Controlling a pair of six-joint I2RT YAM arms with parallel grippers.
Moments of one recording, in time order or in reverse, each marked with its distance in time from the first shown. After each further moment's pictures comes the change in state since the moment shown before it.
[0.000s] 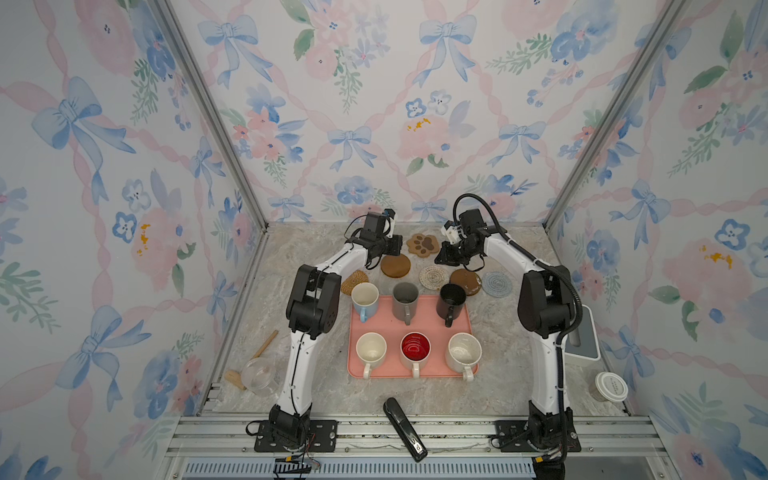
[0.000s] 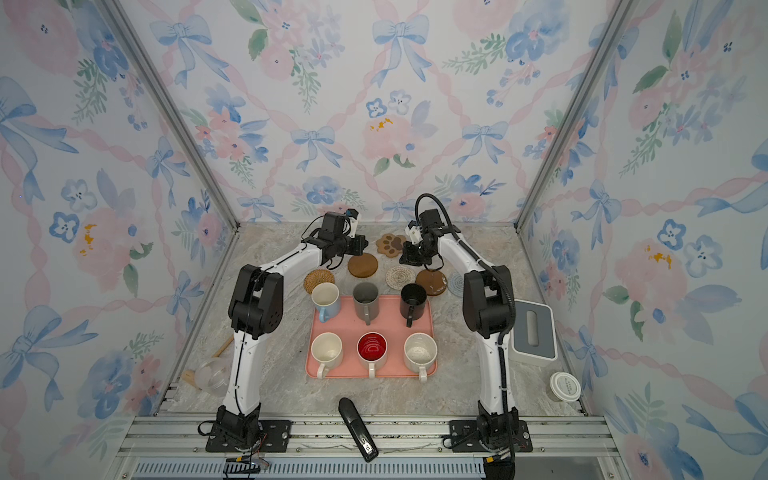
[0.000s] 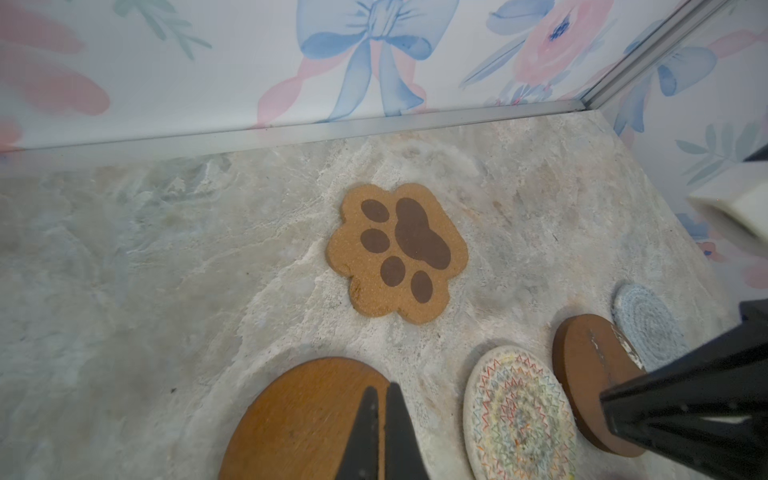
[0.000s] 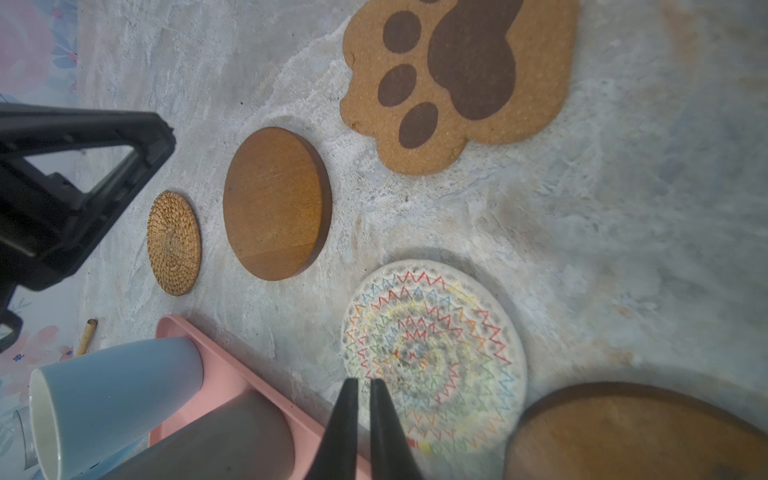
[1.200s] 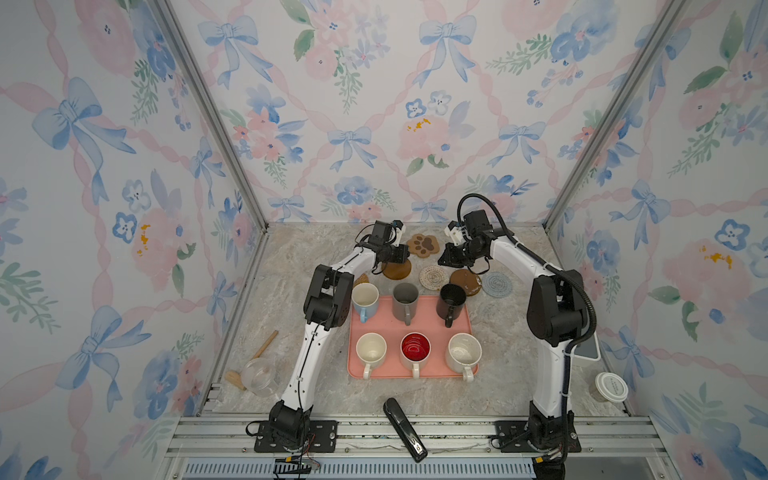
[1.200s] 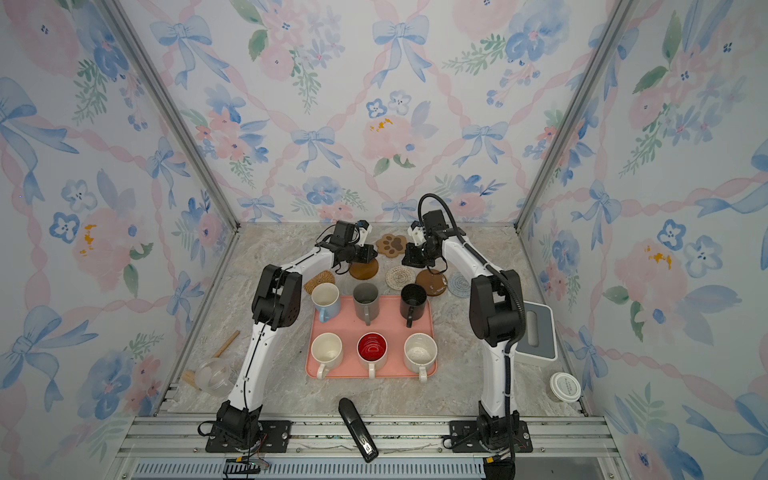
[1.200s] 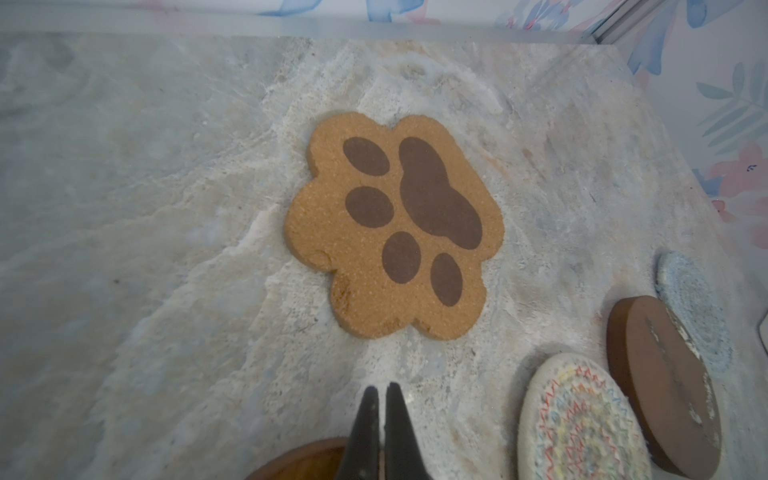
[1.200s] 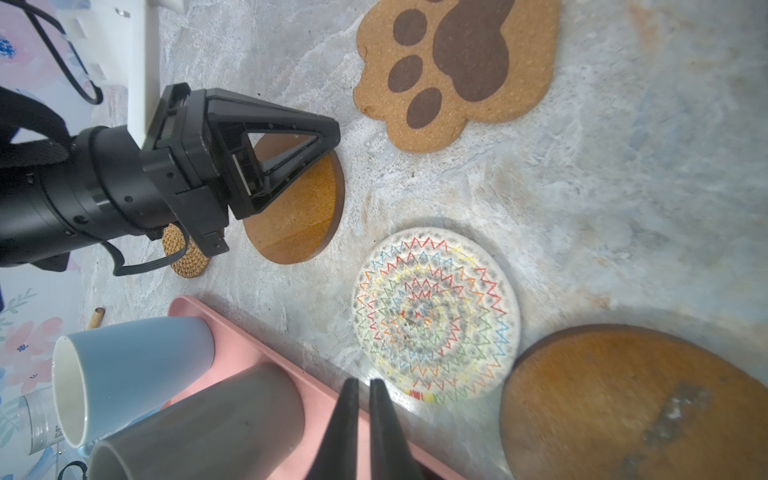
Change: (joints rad) left arm -0.003 0.237 0.192 -0.057 0.099 0.024; right arm 0.000 -0.108 -0.110 0.030 0.012 -0.001
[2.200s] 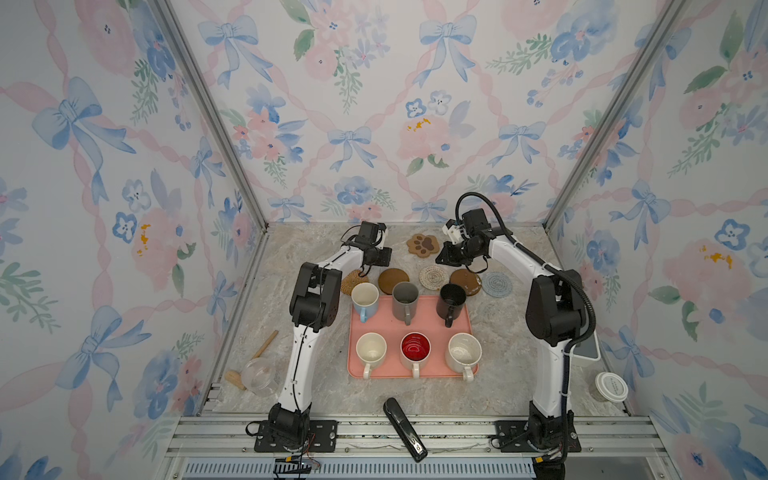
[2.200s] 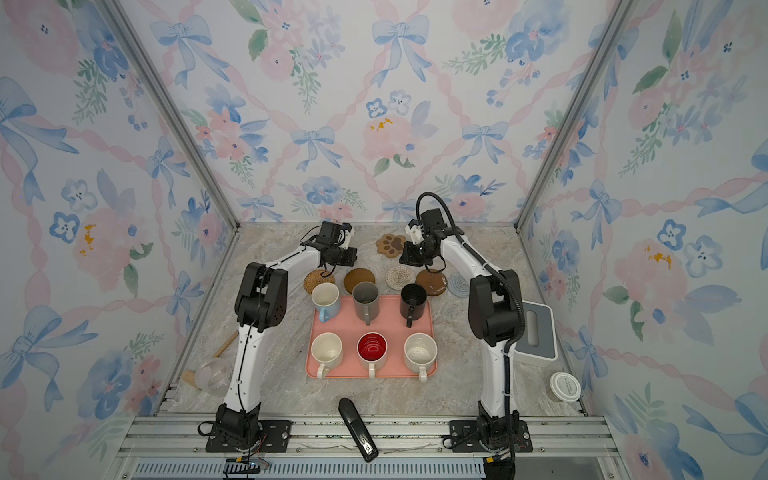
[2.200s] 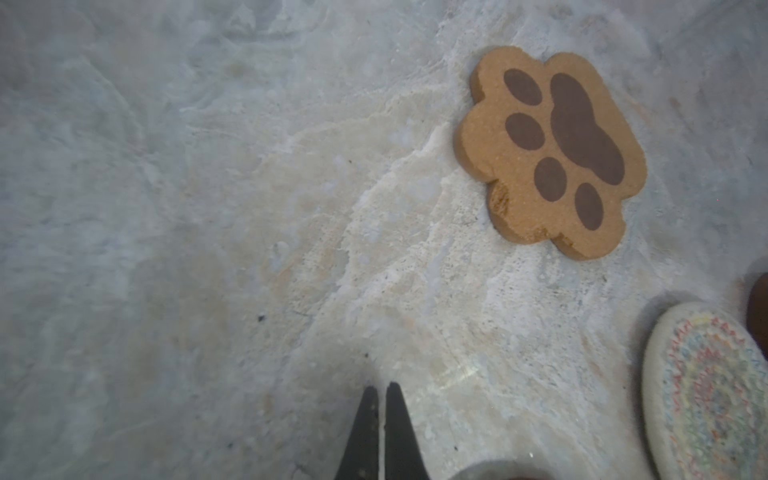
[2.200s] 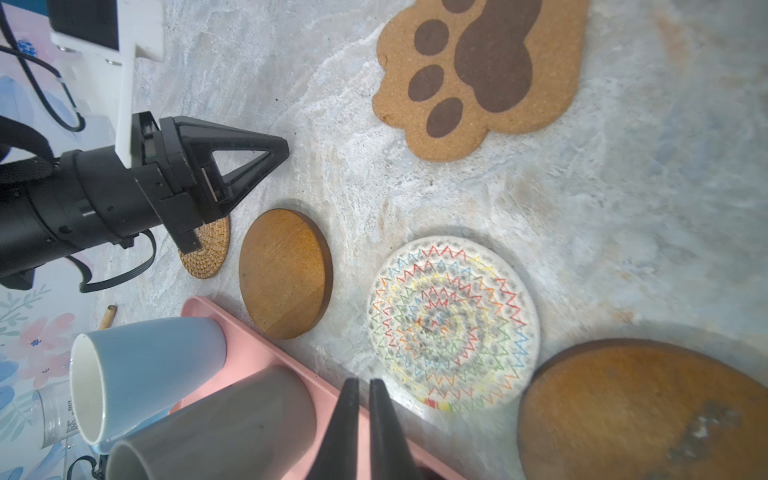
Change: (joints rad) left arm 0.063 -0.151 -0.179 -0.081 -0.172 0.063; right arm 0.018 0.011 0.037 0.001 -0.020 0.006
